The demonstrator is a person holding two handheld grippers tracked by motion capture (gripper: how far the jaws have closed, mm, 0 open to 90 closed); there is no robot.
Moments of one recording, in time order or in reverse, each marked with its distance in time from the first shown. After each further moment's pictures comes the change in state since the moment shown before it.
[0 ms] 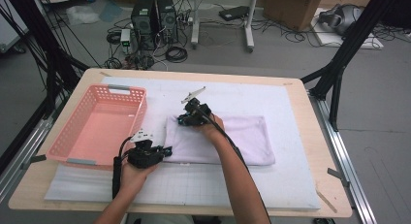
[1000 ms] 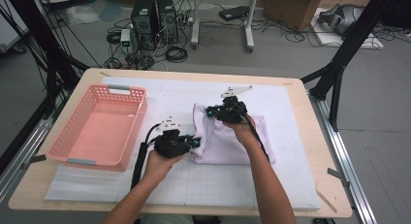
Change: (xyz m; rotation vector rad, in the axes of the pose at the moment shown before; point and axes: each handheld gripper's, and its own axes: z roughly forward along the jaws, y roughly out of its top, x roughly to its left) left arm -0.057 0.049 0.050 -0.021 -0.196 0.103; right arm -0.035 -0.050 -0.096 -0.209 -0.053 0.083
